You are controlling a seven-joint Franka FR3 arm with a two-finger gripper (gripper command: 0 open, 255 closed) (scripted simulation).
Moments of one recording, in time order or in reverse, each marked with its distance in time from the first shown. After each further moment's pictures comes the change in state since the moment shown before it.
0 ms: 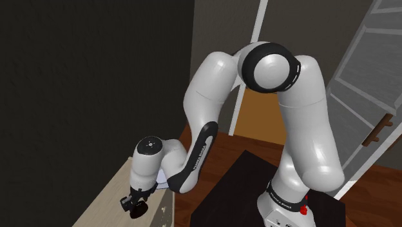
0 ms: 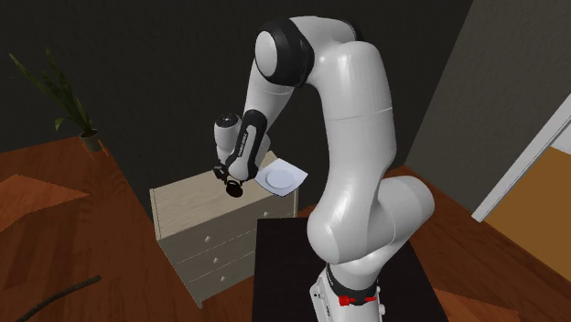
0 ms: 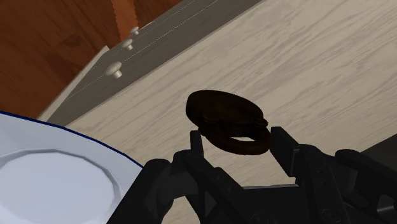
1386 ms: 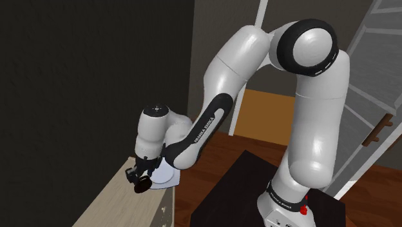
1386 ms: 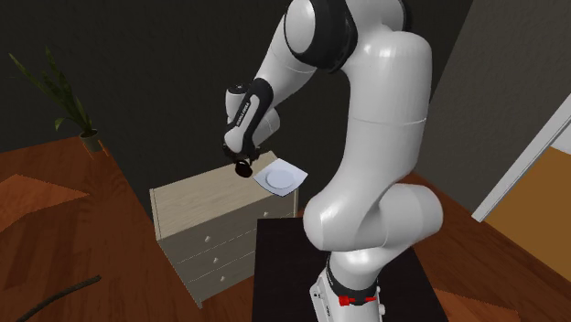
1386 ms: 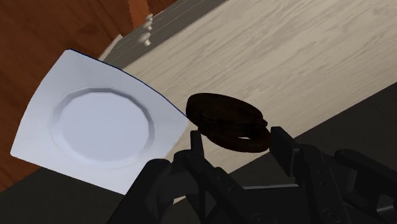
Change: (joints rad) arm -0.294 -0.240 0.241 -0.097 0.294 -0.140 -0.346
